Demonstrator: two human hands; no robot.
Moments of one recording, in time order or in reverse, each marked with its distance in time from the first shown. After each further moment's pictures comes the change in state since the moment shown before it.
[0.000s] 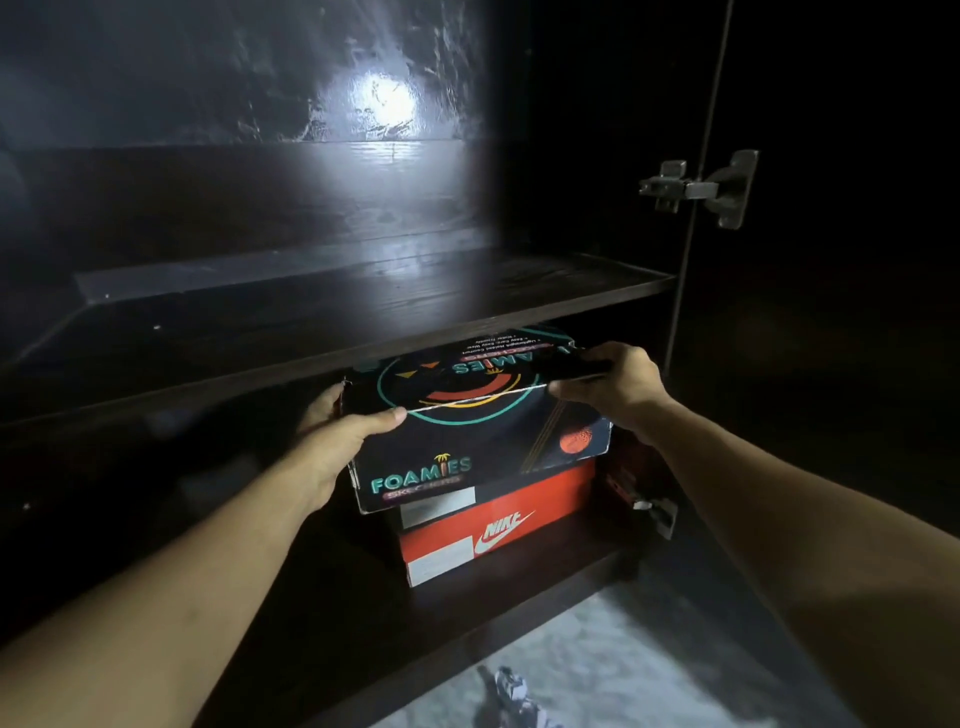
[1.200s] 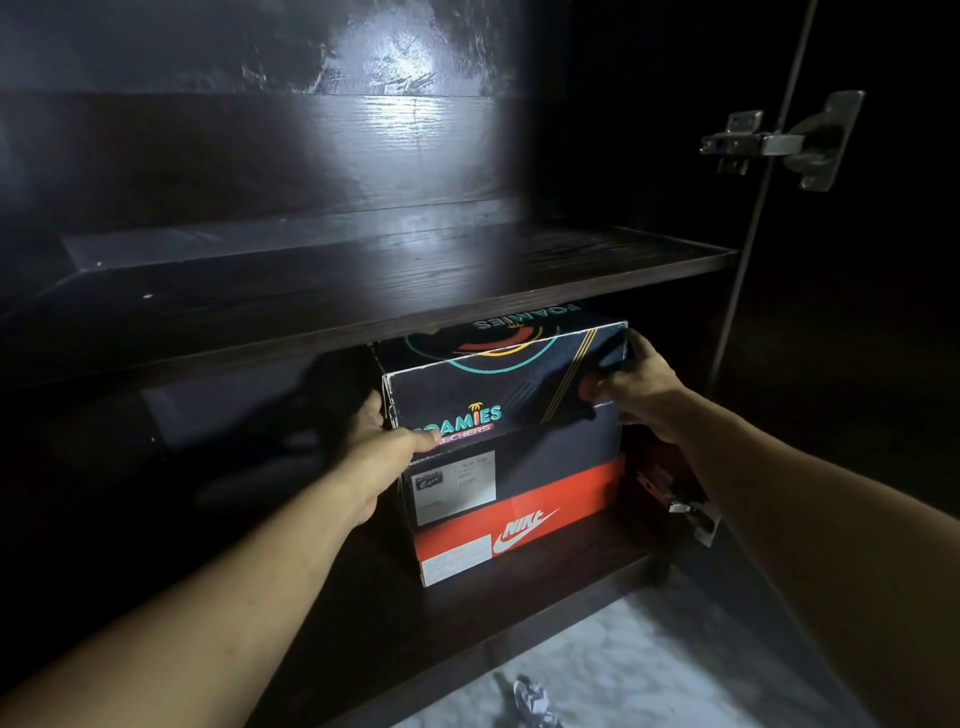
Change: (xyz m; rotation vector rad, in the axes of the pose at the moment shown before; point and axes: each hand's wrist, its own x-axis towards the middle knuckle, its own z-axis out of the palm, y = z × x) left_hand 0.016 -0.039 0.022 0.219 0.018 0.004; right_hand 0.029 0.025 0.039 0.227 -0.088 0.147
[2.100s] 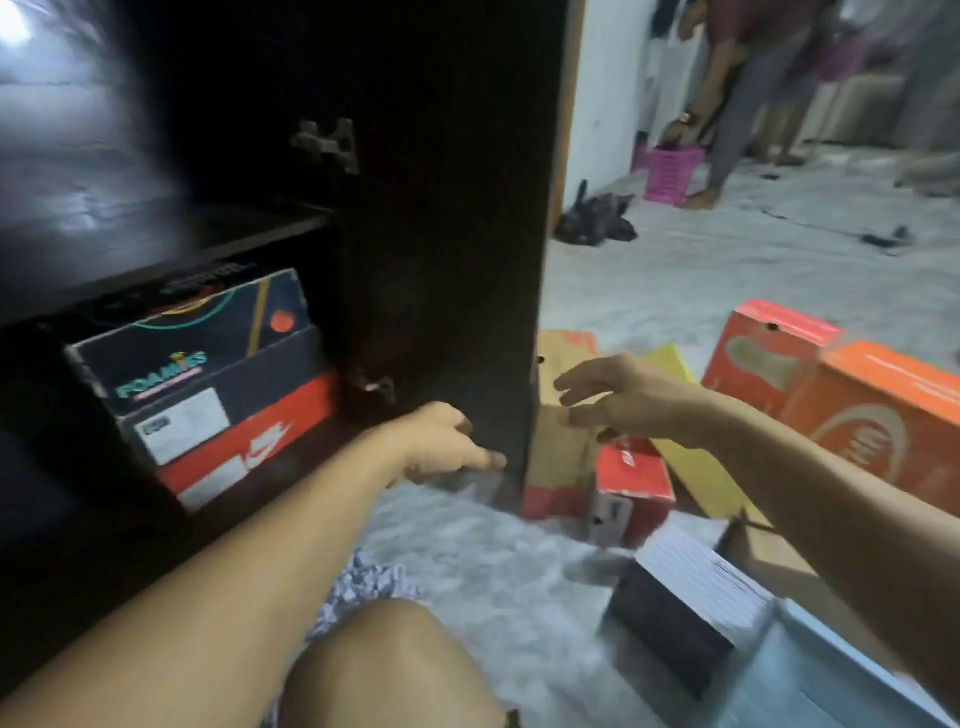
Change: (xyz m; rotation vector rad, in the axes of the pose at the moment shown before) left_hand -0.322 0.093 0.162 0.775 -0.978 0.163; right_hand -0.402 -0.014 -0.285 -0.415 -0.011 0.221
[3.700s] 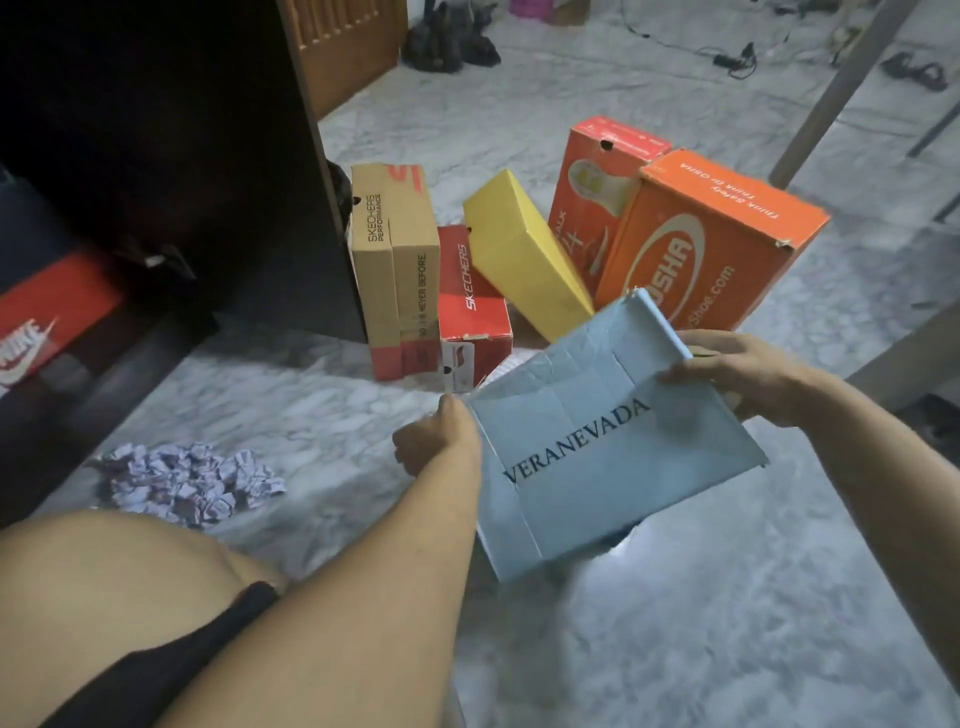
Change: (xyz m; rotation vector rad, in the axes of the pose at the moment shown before) left_hand 0.018 0.059 0.275 -0.860 0.393 -0.683; right_hand -0.183 0.256 -0.079 0.309 0.188 0.521
